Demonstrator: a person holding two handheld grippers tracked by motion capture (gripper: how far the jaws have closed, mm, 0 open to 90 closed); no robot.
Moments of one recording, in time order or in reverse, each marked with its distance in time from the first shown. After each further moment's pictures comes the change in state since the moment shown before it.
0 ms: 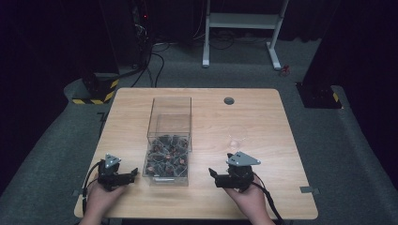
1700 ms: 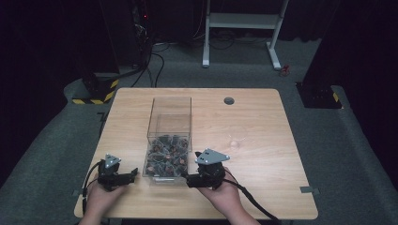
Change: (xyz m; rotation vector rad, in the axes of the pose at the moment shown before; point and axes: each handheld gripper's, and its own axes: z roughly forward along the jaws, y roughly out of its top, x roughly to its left) left arm 0.000 0.000 0.000 0.000 -0.001 -0.006; right arm 0.058 0.043 0.033 -0.041 0.164 -0.076
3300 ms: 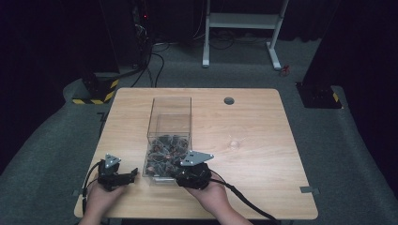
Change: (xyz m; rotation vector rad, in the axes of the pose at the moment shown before) left arm 0.000 0.000 0.000 -0.001 0.000 0.001; right arm 0.019 0.004 0.032 0.050 0.135 -0.012
